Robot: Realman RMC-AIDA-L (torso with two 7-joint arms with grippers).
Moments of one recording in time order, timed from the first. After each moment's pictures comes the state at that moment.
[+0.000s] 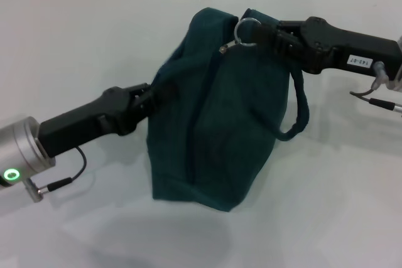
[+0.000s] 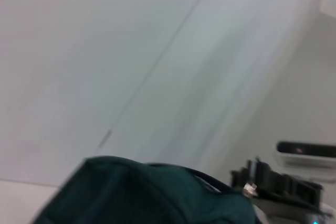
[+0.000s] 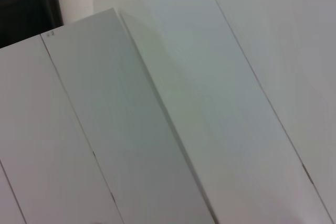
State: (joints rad) left arm -0.41 -2.08 0.75 0.38 1.60 1.73 -1.41; right arm 0.62 2.02 -1.16 -0.53 -1.26 -1.56 1.47
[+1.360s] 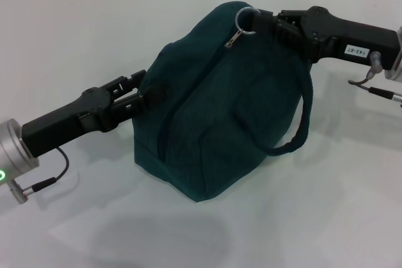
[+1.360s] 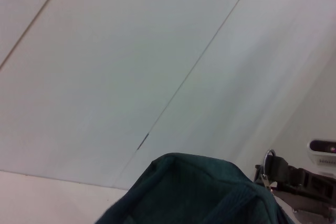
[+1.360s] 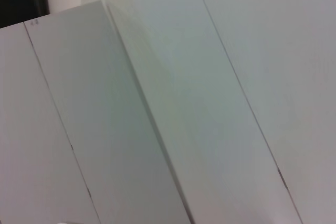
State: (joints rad) left arm -0.39 -2.07 0.66 0.40 1.65 1.69 -1.42; right arm 0.63 2.02 -1.16 -0.53 -1.27 -1.50 1.43
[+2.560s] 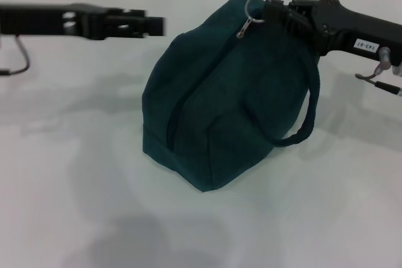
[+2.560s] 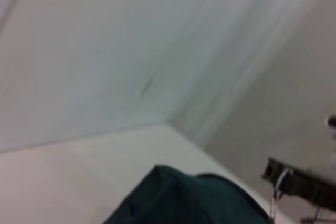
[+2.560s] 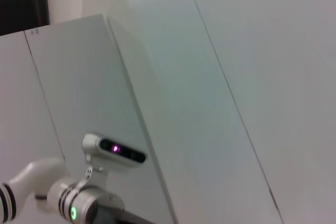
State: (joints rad) left arm -0.58 -1.98 0.76 0.97 1.87 1.73 -2.09; right arm 0.62 2.02 -1.12 -0.53 -1.25 -1.52 1.37
